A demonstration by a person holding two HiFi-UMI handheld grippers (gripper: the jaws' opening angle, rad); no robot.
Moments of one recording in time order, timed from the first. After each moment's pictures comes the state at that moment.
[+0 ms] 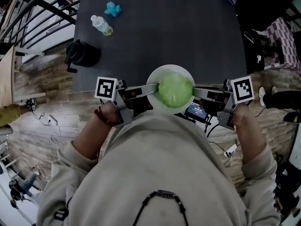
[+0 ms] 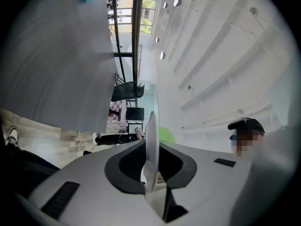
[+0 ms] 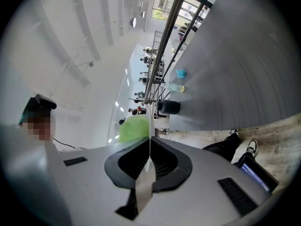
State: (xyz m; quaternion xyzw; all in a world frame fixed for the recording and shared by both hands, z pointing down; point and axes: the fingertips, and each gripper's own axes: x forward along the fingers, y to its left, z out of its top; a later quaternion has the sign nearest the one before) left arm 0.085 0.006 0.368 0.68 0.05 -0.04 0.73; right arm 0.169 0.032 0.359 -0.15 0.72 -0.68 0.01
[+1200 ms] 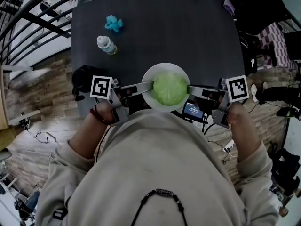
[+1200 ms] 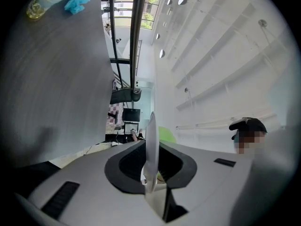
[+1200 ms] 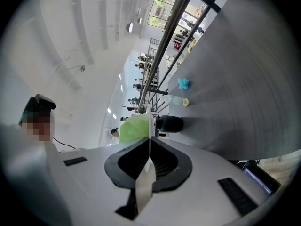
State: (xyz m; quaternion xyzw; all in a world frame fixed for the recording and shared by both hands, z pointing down) left arm 0.013 -0.124 0.367 0.67 0.10 -0.04 0.73; right arm 0.094 -0.091 0.351 -0.21 0.71 -0.67 0.02
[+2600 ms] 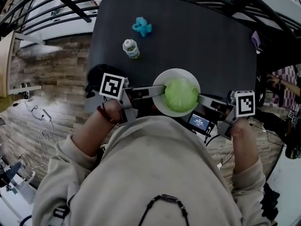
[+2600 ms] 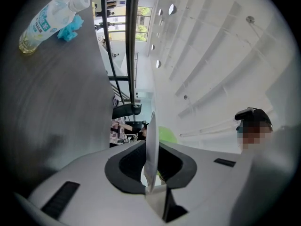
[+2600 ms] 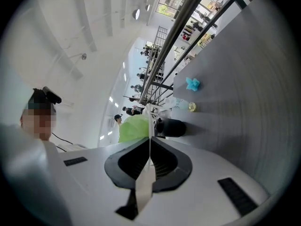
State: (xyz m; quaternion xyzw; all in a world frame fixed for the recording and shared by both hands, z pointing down) left arm -0.011 -0.185 0.372 0.70 0.04 -0.07 0.71; right arm 0.073 -0.163 0.356 -0.16 0.73 -0.66 -0.03
